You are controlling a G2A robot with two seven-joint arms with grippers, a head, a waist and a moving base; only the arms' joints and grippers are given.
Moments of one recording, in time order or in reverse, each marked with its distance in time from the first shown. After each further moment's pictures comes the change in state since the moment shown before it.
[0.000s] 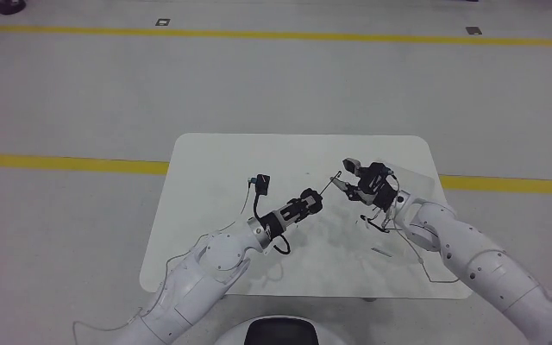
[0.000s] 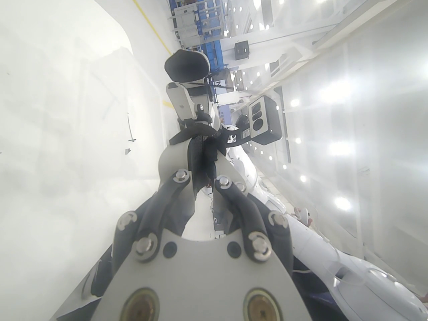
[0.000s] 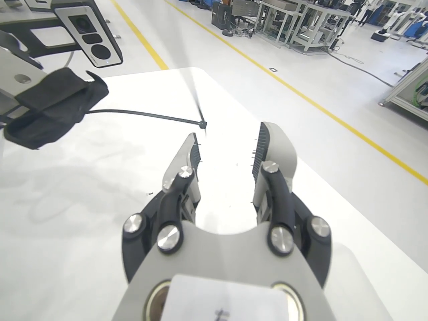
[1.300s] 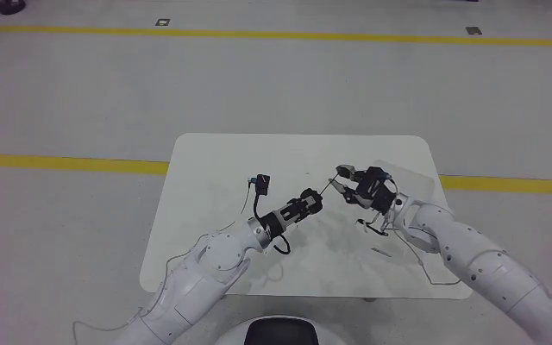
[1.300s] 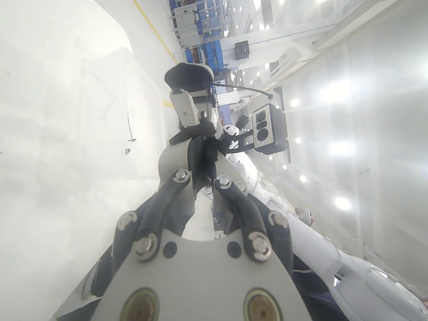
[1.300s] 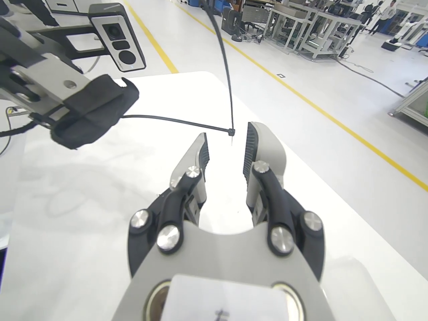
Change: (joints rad) left arm 0.000 0.000 0.000 0.000 0.000 0.000 0.000; right arm 0.041 0.023 -0.077 -0.023 0.009 0.000 -0.045
